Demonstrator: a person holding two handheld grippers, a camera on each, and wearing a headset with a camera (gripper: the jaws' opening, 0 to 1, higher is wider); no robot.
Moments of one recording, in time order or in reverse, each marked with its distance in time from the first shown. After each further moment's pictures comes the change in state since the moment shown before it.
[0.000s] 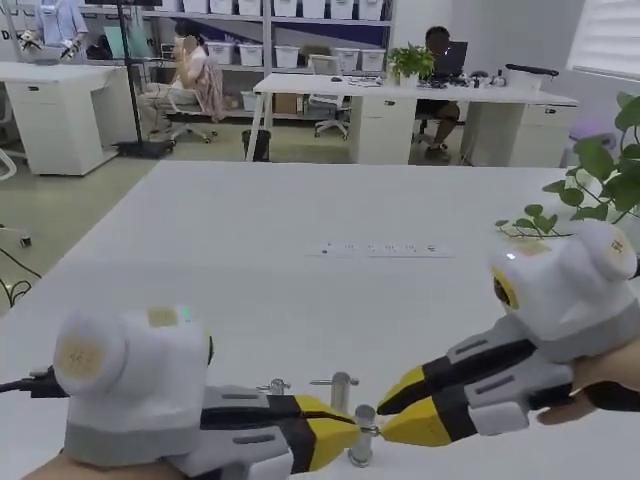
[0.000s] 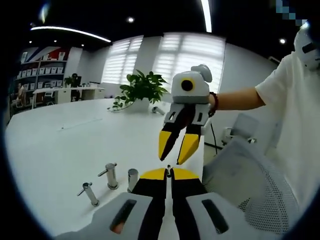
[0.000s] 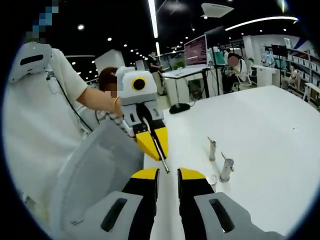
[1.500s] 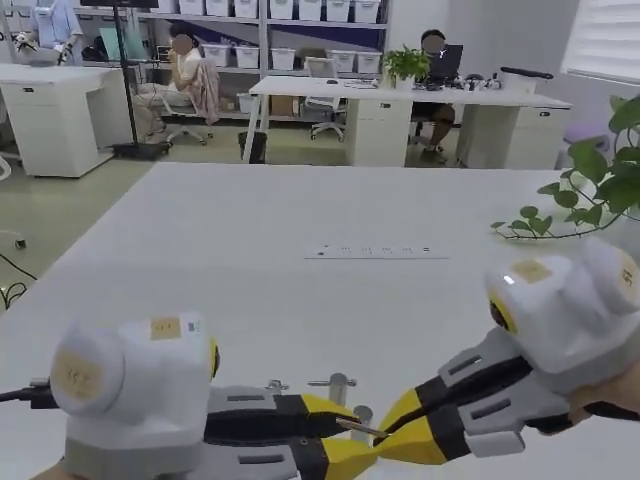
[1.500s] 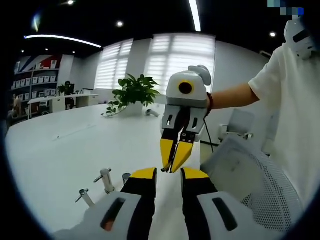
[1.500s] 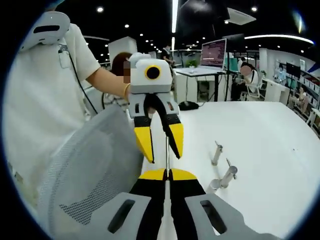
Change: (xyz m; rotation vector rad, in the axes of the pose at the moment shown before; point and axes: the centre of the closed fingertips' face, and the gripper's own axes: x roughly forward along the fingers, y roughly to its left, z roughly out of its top) left arm 0.003 -0.010 0.000 0.072 -0.004 -0.012; right arm 0.002 0.004 -0.007 -0.190 0.054 -0.011
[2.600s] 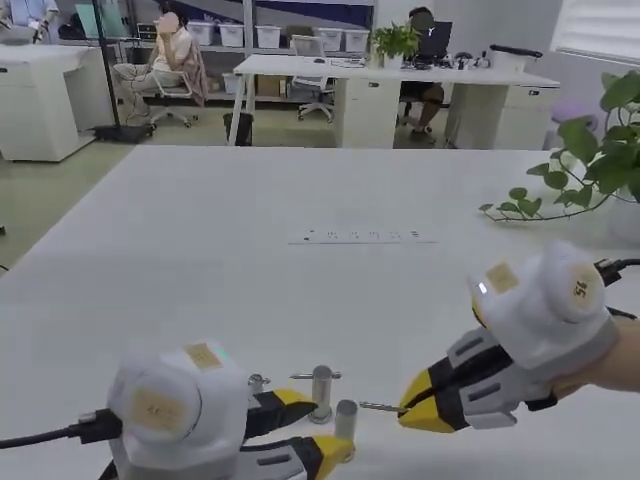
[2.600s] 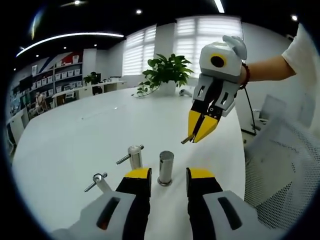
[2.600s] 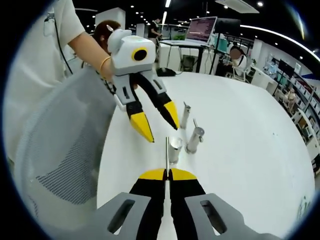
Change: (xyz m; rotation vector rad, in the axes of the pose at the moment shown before) left arm 0.034 0.071 -0.056 -0.007 0.136 0.277; right arm -0.016 -0.060 -0.067 -0.051 0.255 -0.162
